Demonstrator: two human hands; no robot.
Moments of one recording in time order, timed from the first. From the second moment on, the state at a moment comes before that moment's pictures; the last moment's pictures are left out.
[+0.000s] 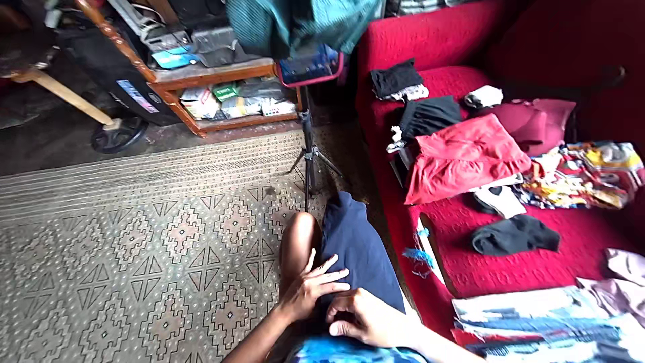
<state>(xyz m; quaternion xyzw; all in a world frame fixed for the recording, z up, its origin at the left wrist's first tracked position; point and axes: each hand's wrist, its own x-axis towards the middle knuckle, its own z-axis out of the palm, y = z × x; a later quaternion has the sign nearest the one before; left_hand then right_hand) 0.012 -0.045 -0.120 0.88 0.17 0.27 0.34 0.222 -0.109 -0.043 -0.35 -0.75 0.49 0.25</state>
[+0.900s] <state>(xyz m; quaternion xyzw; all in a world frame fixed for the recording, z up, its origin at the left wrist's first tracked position) 0.004 -0.041 -0.087 0.82 0.09 0.24 0.51 0.352 -0.168 -0.115 -0.50 -0.68 0.33 0.42</state>
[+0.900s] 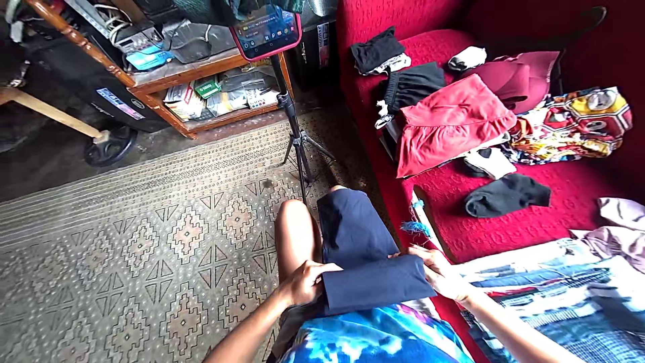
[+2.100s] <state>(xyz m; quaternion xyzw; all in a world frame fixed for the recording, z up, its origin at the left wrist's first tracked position) 0.065 -0.071 -0.121 0.62 0.53 0.30 0.50 0.293 -0.128 -0.113 -0.80 -0.45 0.18 0.36</state>
